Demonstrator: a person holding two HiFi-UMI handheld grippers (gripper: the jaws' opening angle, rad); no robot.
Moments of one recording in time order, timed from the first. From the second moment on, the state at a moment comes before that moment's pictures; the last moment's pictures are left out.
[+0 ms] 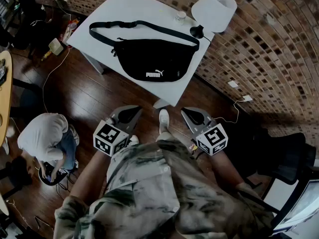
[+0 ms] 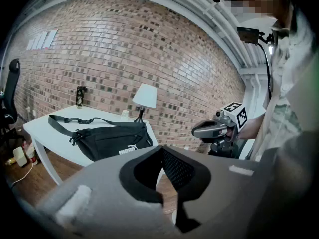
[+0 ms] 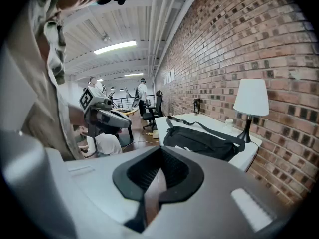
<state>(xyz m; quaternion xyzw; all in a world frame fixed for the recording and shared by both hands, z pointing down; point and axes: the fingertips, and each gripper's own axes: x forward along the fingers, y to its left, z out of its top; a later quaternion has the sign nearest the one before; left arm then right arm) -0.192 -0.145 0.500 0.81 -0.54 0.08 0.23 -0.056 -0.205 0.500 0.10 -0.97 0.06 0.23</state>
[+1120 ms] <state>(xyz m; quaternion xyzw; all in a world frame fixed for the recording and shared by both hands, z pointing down) -0.172 -0.418 0.667 0.72 -0.52 0.39 0.23 -0.153 -0.471 0.669 -0.02 -0.93 0.07 0.37</state>
